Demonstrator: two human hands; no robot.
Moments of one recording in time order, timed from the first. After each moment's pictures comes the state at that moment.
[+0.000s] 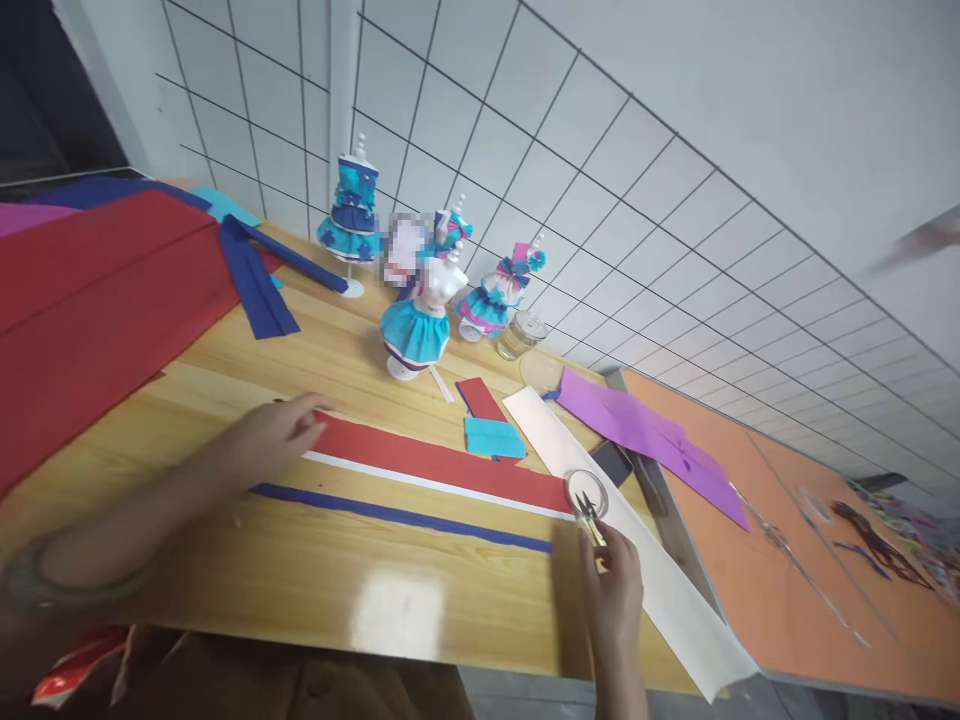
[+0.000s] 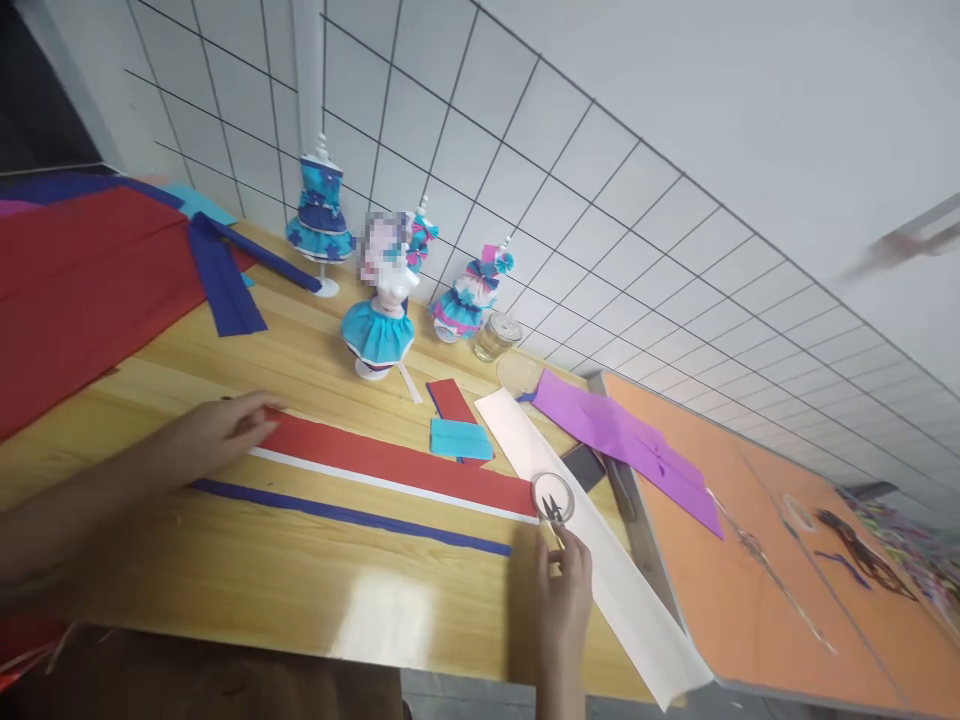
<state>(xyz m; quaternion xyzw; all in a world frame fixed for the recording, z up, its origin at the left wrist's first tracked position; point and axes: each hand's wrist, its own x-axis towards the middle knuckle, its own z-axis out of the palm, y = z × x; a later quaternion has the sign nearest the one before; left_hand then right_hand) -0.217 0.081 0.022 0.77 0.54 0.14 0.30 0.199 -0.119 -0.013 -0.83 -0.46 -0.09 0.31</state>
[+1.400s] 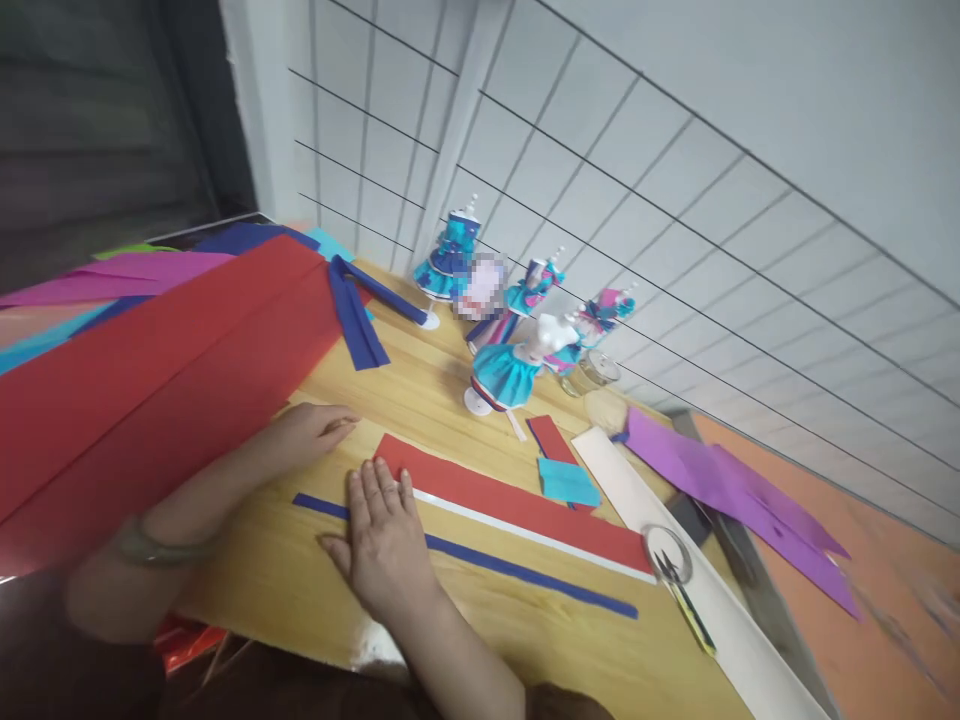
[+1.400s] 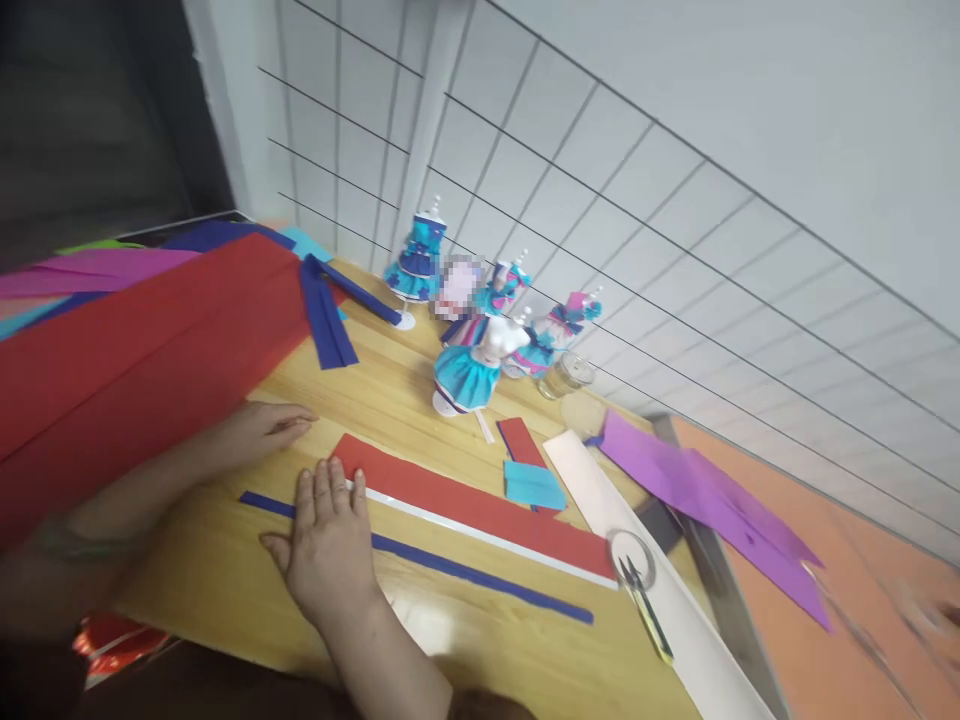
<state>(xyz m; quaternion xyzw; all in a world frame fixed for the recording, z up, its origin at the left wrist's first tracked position) -0.318 0.124 0.004 0.78 0.54 0.12 0.29 -0.146 0.011 -0.017 -0.49 -0.86 0.04 0.10</state>
